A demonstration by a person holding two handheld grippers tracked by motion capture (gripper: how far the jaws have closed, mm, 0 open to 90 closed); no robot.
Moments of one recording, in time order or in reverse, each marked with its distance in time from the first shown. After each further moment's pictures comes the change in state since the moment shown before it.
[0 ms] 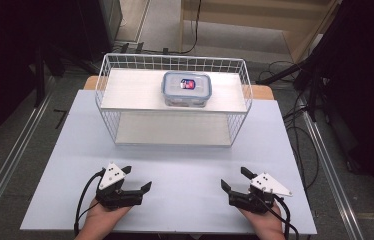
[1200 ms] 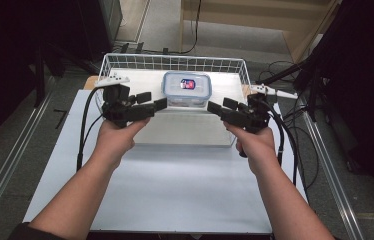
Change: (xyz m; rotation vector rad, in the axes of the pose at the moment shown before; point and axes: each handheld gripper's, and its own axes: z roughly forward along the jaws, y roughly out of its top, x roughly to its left) left arm 0.016 0.200 0.000 -0.139 -0.166 -0.163; right arm -0.018 0.204 0.045 -0.015 0.205 0.280
